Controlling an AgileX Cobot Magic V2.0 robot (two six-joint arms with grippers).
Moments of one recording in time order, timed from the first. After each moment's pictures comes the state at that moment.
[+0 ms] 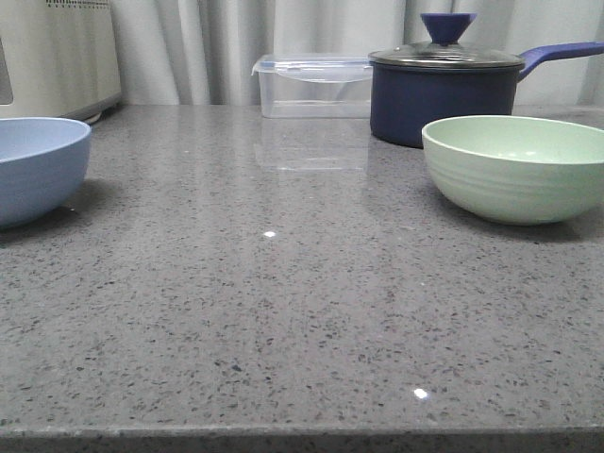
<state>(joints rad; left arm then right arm) -0.06 0.43 -0.59 -0.10 0.54 0.05 0.00 0.31 -0.46 0.03 0.54 0.10</state>
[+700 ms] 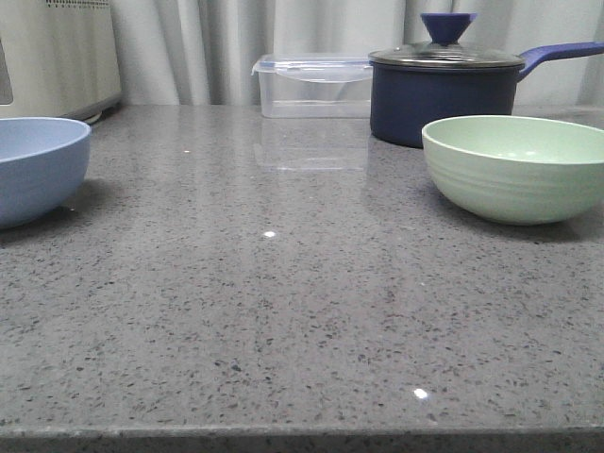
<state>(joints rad) -0.06 0.55 -0.65 -0.10 0.56 0.10 0.00 0.44 -0.56 0.03 0.64 0.10</state>
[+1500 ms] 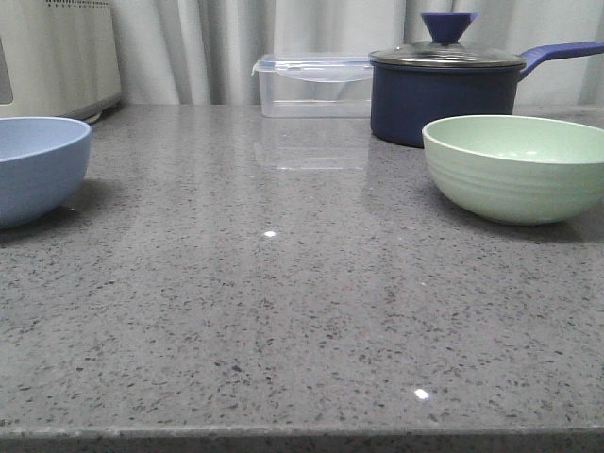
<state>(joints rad) -0.06 0.55 -0.65 -0.10 0.56 0.10 0.15 1.13 -1.03 0.09 0.81 0.10</state>
